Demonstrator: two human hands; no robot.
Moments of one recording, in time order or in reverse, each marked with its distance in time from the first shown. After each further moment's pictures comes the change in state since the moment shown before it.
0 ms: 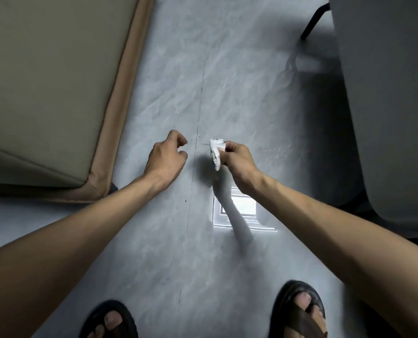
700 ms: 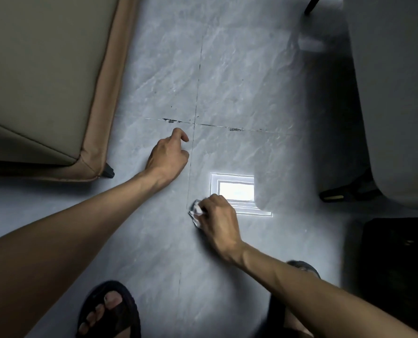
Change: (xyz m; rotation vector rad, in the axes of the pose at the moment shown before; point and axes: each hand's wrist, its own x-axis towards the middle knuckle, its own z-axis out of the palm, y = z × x) left_hand -0.019 -0.026 0.024 0.157 -0.086 0.067; right_hand -0.111 0.131 0.027 -0.938 -0.002 -0.401
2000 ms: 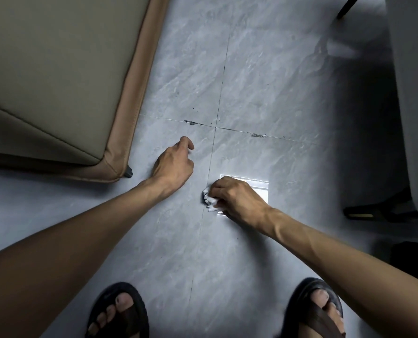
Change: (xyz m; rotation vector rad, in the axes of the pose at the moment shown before) left_hand -0.003 -0.031 -0.006 0.092 -0.035 -0.049; right_hand 0.077 0.013 -0.037 -0.173 -0.352 -0.519
